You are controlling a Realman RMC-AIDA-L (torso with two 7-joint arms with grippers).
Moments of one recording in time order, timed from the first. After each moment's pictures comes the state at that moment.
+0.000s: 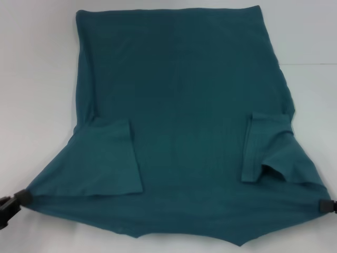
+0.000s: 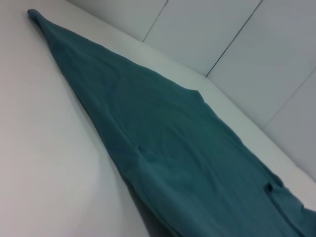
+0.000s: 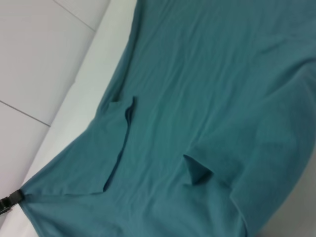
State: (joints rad) left arm -0.21 -2.16 0.18 0.81 2.16 1.66 -1.61; right arm 0.35 1.95 -0.42 -0.61 -2.27 -1.68 1.93
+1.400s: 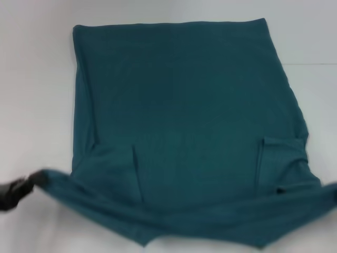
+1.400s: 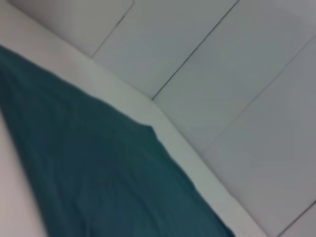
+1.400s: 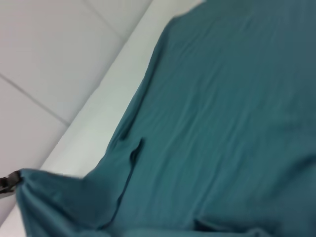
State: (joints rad) left arm -0.27 -2.13 0.09 0.73 2.18 1.81 -1.64; right arm 0.34 1.92 -0.34 -0.61 -2.28 -1.76 1.78
